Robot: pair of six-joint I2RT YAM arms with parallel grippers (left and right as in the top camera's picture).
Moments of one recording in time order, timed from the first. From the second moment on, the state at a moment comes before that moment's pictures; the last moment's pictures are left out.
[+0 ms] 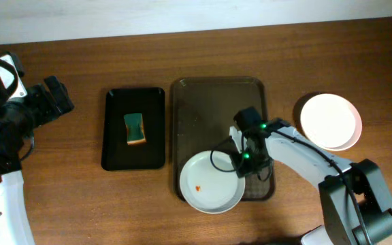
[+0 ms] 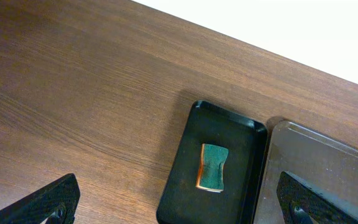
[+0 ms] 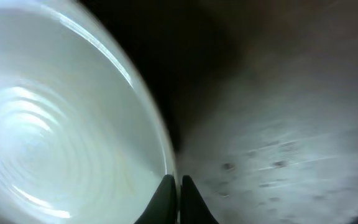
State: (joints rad) left arm 0.20 1.35 1.76 -1.19 0.06 -0.19; right arm 0.35 1.67 0.96 -0.83 -0.21 0.09
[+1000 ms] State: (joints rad) left arm 0.20 1.35 1.76 -1.16 0.16 -0.23; right arm 0.19 1.83 1.07 -0.61 -0.16 0.12
